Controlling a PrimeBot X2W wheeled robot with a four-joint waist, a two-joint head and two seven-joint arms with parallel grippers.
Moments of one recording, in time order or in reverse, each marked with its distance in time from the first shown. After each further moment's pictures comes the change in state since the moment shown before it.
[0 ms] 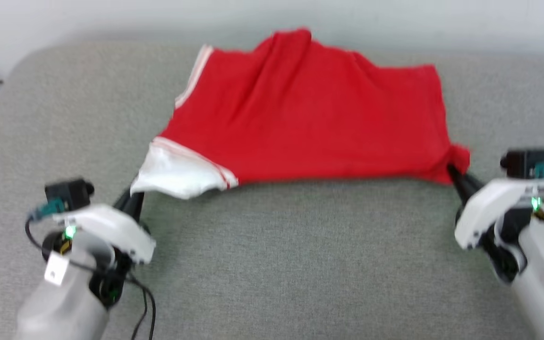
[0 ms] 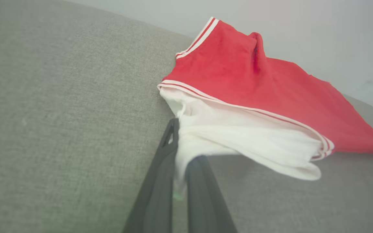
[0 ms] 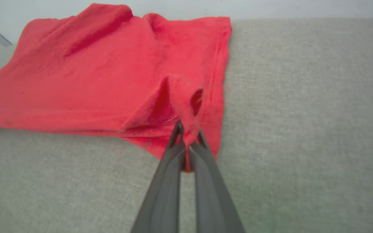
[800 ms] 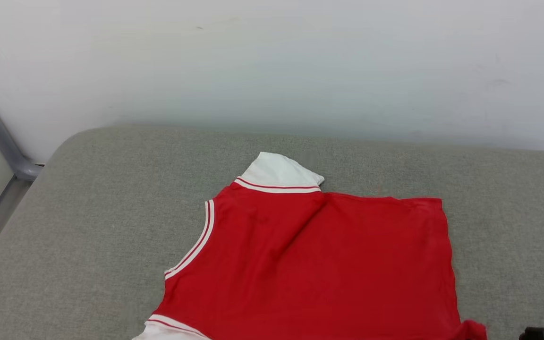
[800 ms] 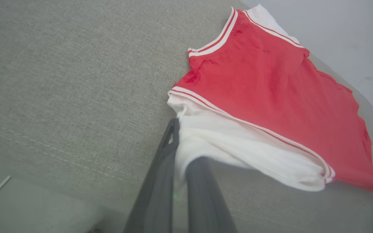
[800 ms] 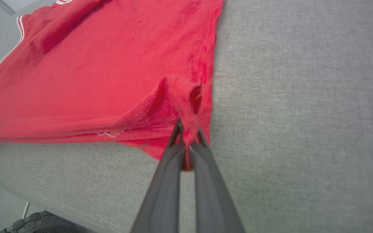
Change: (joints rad) left arm 0.836 0.220 0.075 -0.842 -0.146 0.482 0.116; right arm 0.850 0.063 -0.341 -0.646 -0.142 0.001 0.253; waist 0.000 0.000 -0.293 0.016
